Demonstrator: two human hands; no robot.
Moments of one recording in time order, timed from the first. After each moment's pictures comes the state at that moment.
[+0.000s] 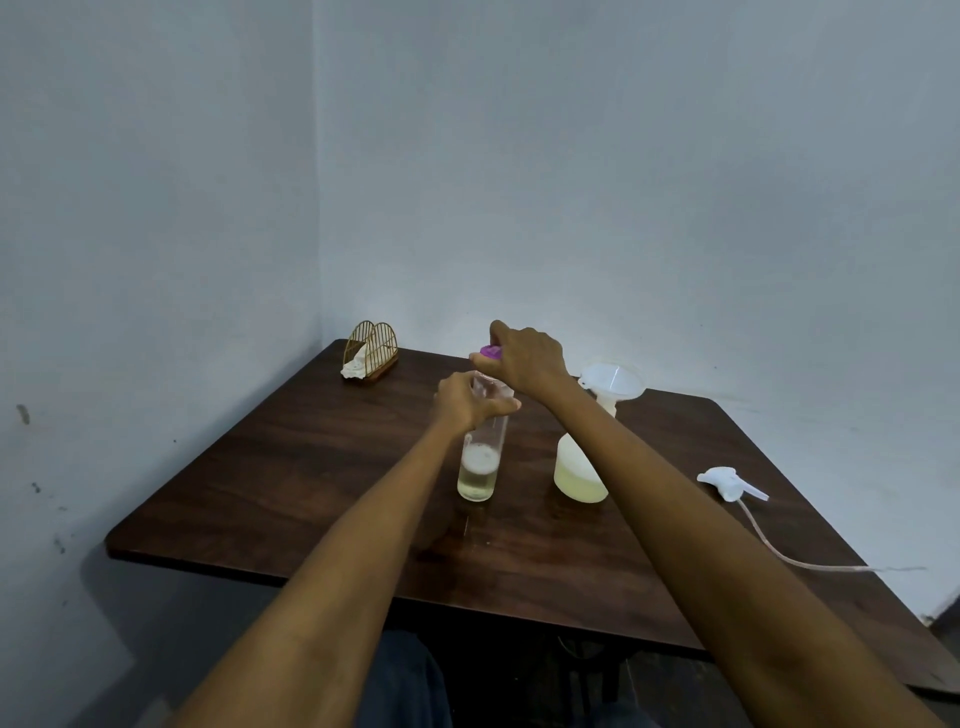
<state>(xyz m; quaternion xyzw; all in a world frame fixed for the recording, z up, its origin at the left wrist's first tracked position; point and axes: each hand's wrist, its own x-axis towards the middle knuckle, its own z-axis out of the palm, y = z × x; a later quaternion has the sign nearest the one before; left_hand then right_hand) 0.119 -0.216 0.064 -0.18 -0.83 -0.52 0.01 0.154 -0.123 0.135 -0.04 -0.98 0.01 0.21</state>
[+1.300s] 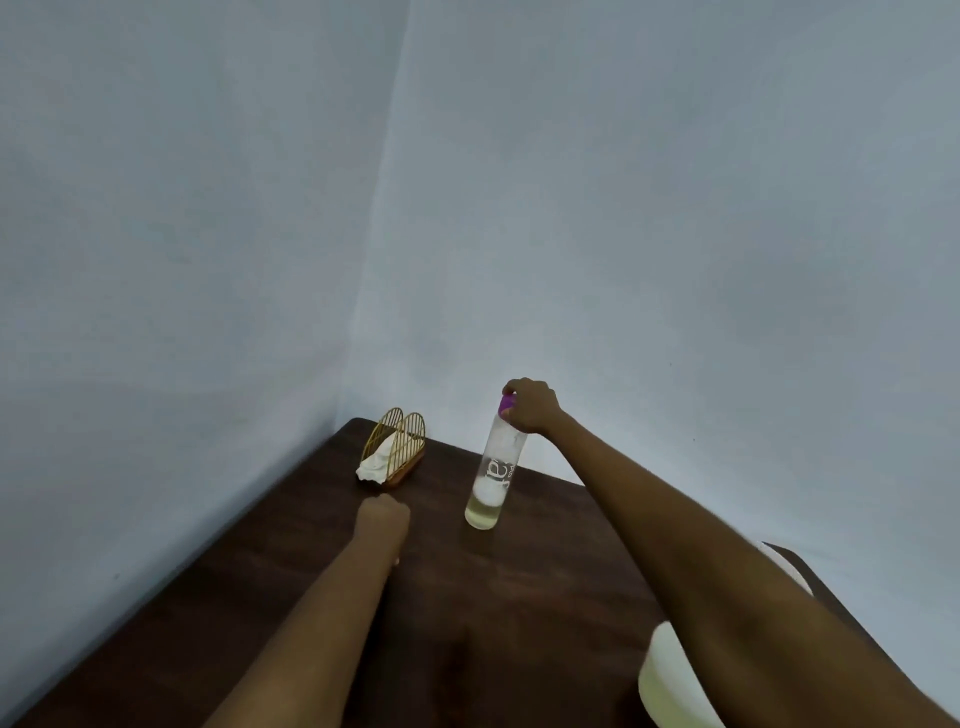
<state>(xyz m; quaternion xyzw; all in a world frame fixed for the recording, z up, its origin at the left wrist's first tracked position) -0.054 -0.297 0.024 -0.14 -0.98 -0.01 -0.13 -0.070 -0.124 0.158 -0.05 -0.99 0.03 0.10</state>
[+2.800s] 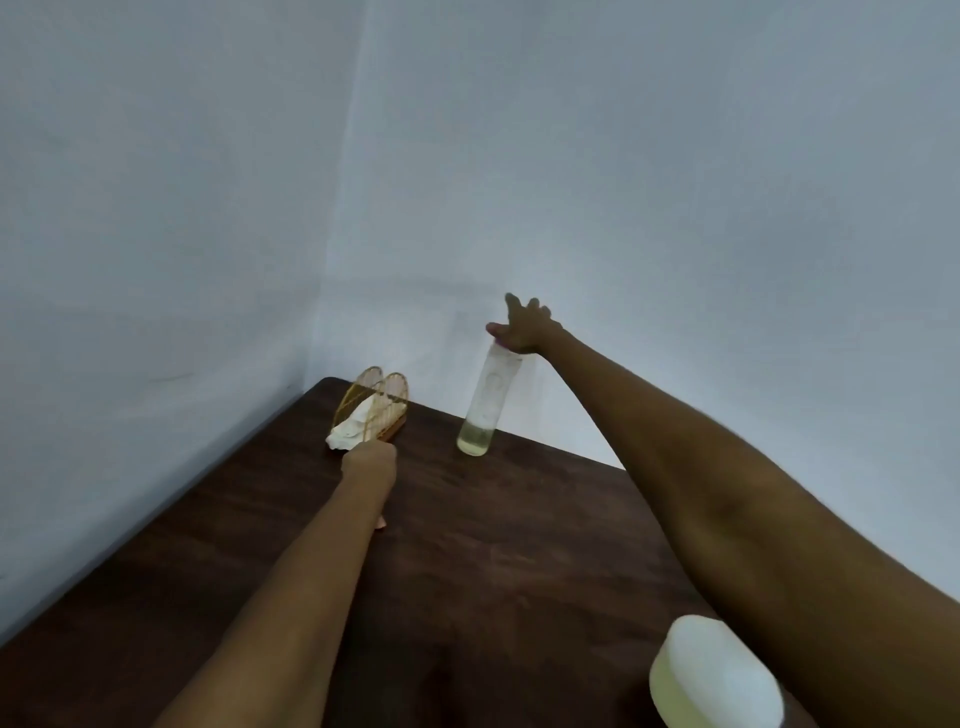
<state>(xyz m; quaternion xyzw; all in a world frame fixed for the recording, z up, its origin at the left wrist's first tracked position) -0.117 -0.277 0.015 -0.14 -0.98 -0.03 -0.09 -0.156 -0.099 0.171 -0.11 -0.99 0.01 0.09</state>
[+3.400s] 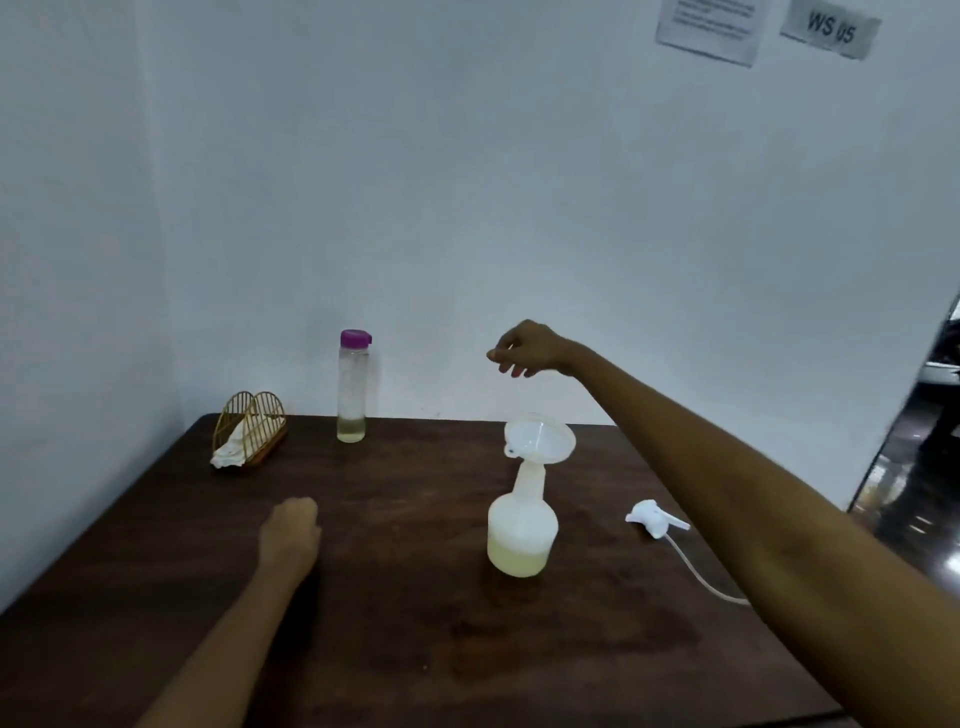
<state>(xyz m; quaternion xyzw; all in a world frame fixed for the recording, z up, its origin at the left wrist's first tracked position) 0.033 -0.262 -0.009 -0.17 -0.98 -0.12 0.05 0.122 0.015 0.215 -0.11 -0.97 0.21 0.10</state>
